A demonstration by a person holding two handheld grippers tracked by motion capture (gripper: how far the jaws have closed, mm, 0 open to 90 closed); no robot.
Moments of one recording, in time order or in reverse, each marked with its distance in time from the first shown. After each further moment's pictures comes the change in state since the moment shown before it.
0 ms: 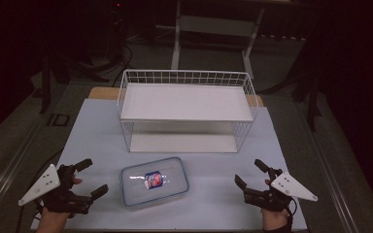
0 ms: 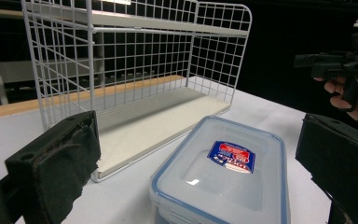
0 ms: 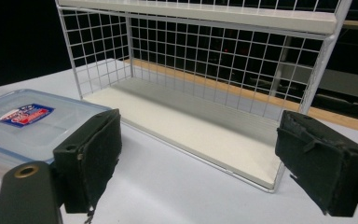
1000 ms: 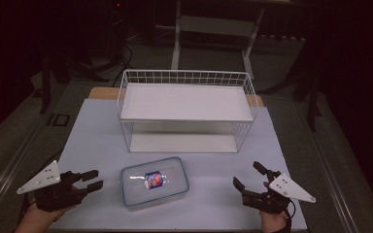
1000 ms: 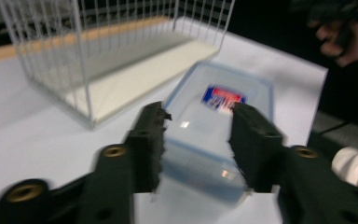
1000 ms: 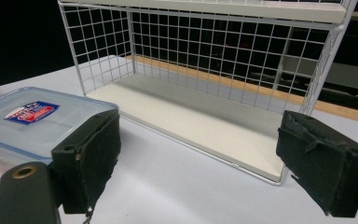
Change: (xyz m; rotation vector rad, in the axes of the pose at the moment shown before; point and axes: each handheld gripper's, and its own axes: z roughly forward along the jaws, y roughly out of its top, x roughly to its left) left arm 0.017 0.006 -0.009 0.310 -0.089 -0.005; right arm 0.007 -0.001 0.000 0.025 0.002 0.016
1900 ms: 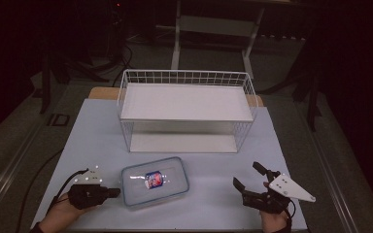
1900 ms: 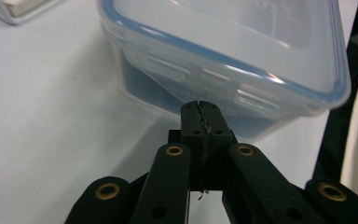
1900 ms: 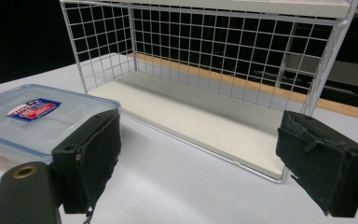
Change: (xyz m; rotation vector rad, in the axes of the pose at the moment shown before) left arm 0.005 -0.021 0.069 0.359 -0.059 -0.001; right arm -0.002 -0.001 0.000 0.006 0.010 0.000
